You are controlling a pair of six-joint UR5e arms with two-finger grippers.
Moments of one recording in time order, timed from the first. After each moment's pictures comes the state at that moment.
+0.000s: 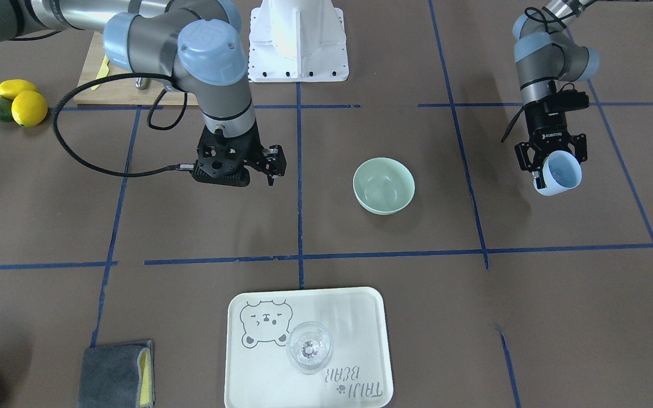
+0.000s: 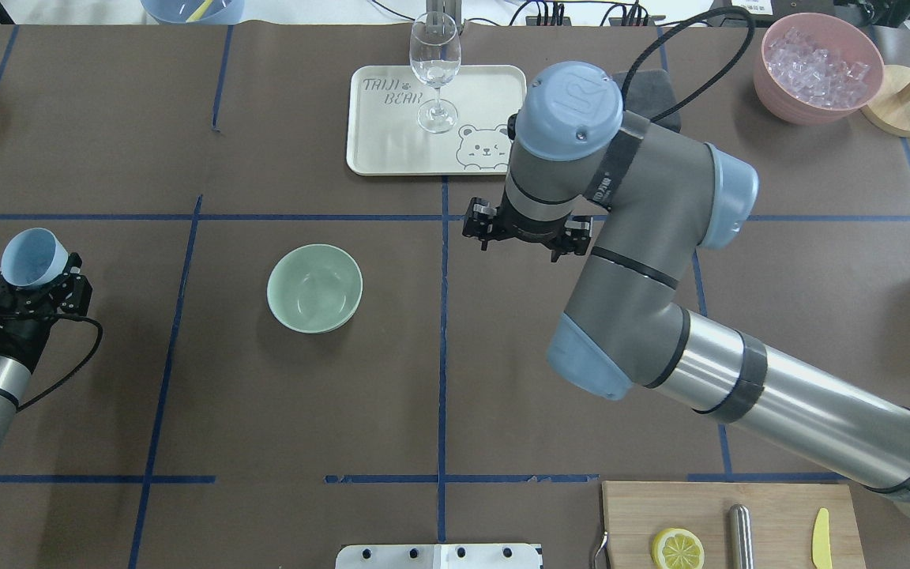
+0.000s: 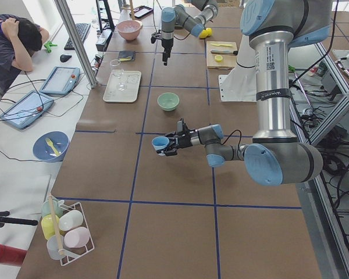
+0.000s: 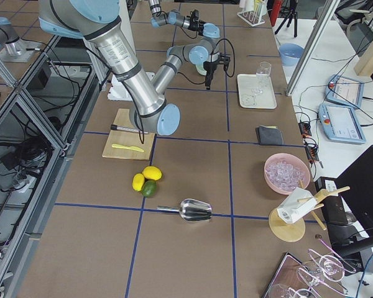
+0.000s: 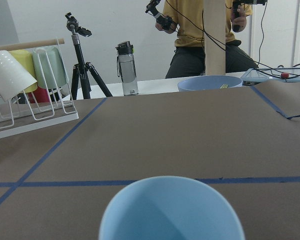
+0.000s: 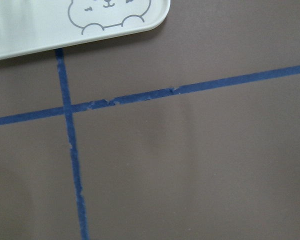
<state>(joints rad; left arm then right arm) -0.33 -1.40 -1.62 -2.74 -0.57 -1.11 0.64 -0.89 1.72 -1.69 1.95 1.27</state>
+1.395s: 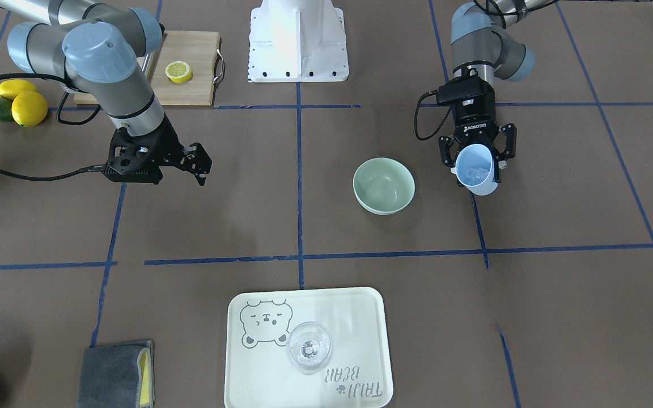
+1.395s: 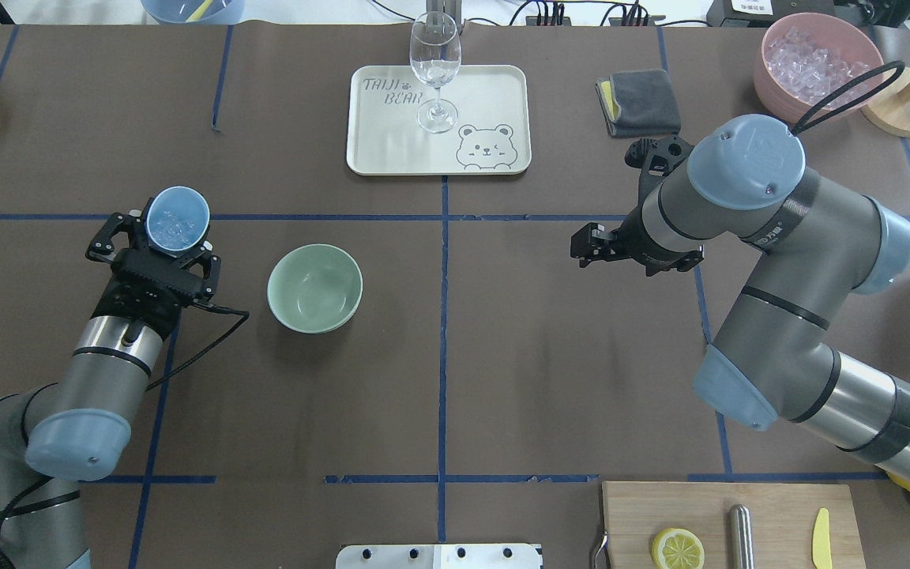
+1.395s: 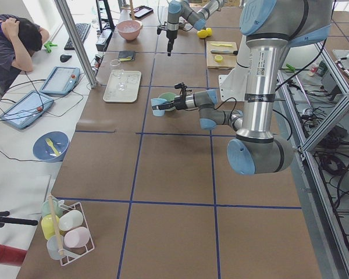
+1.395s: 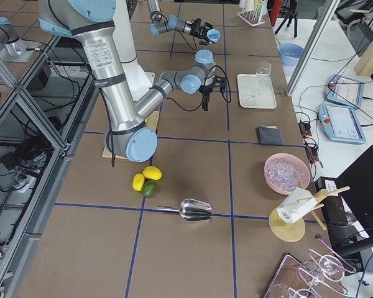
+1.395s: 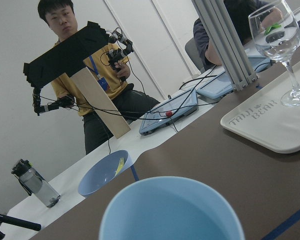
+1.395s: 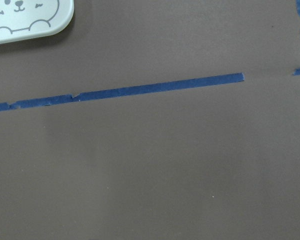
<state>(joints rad) -0.32 -1.68 -1.76 -2.43 -0.56 -0.41 0.69 -1.19 1.85 -1.45 1.96 1.22</state>
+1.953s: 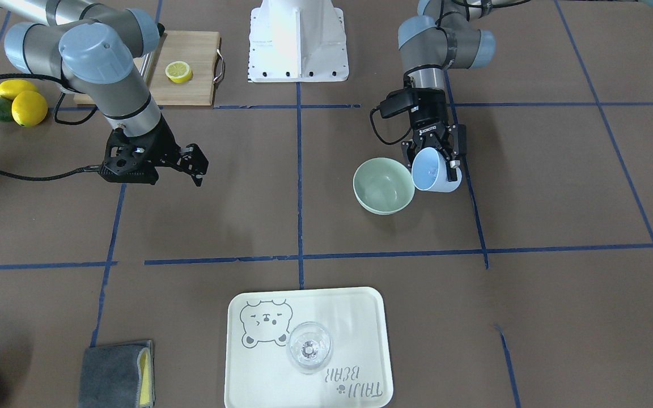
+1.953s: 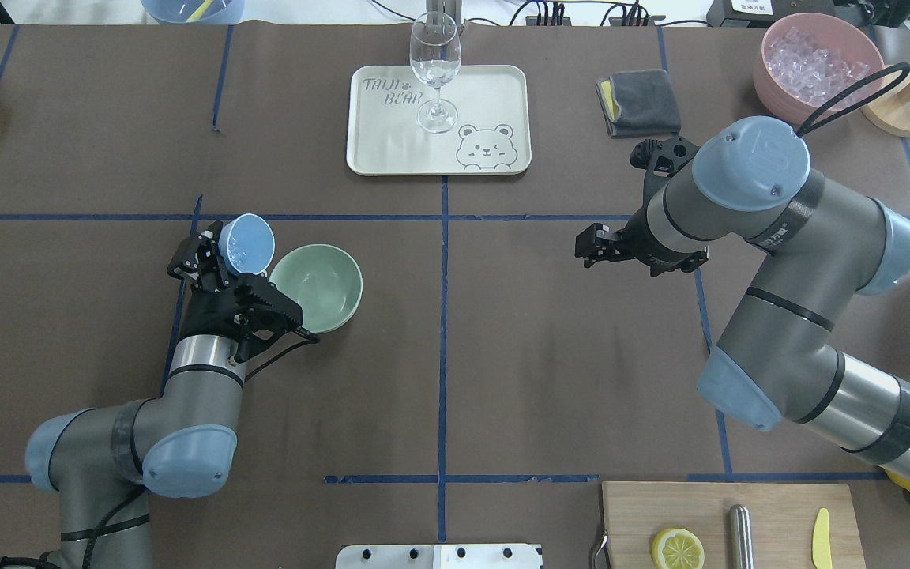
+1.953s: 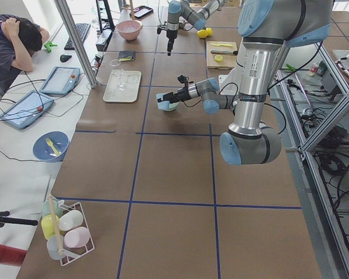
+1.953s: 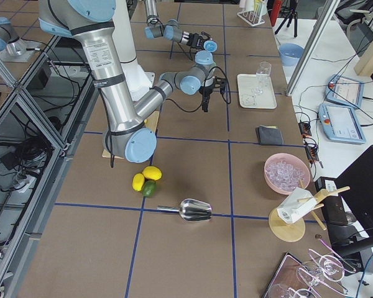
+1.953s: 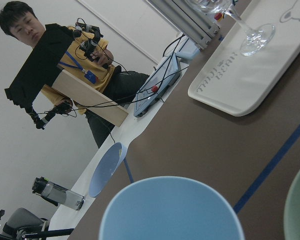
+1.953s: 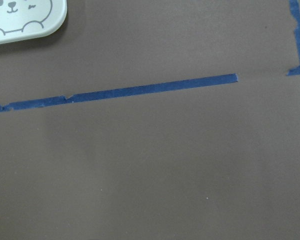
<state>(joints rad) -0.24 -1.82 -1.80 -1.94 -0.52 -0.40 0.69 -1.20 1.85 -1.44 1.96 1.22</state>
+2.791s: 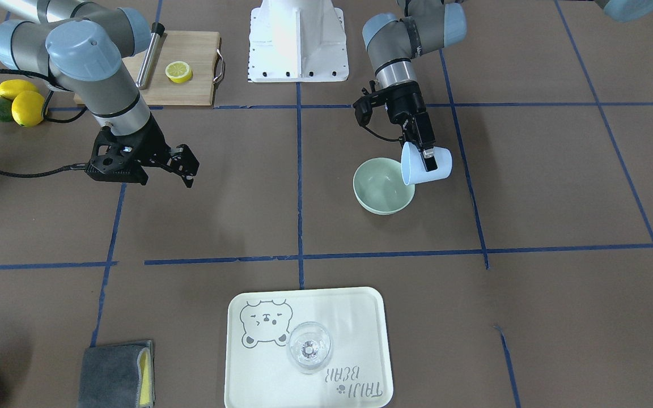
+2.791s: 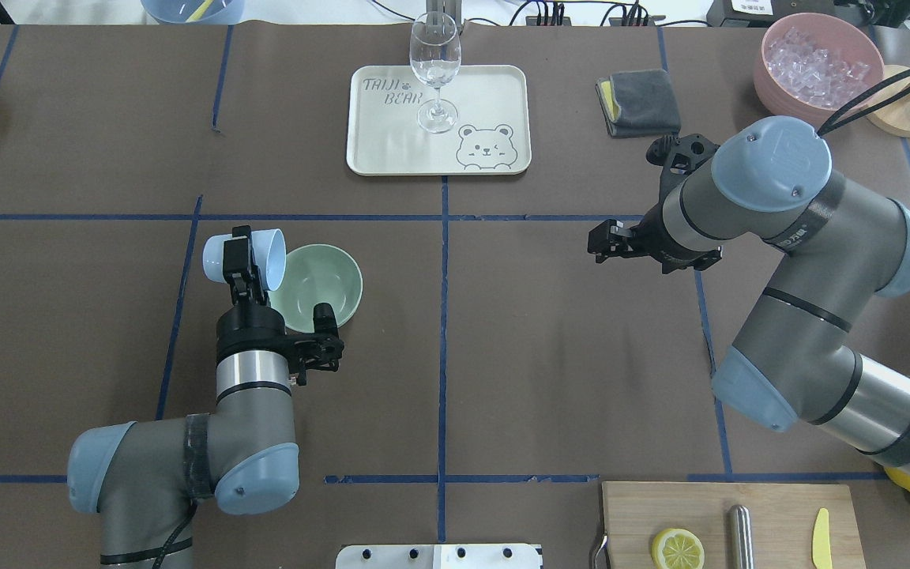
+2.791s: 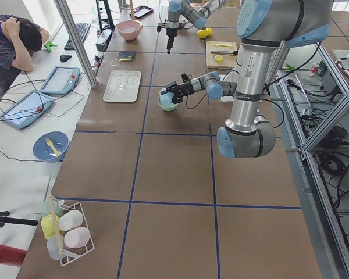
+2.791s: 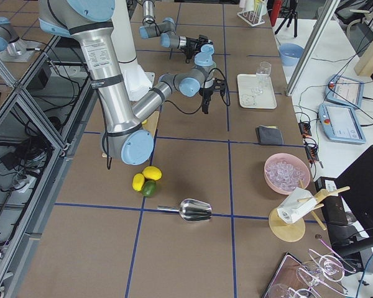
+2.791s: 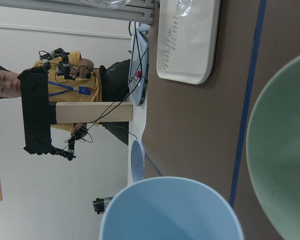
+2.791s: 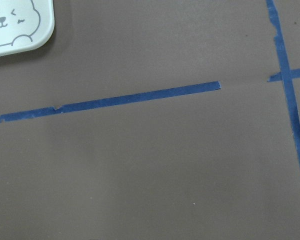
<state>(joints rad) -0.20 -1.92 -1.84 -1.44 -0.42 -0.14 0.70 -1.23 1.86 -1.41 1.95 1.25</state>
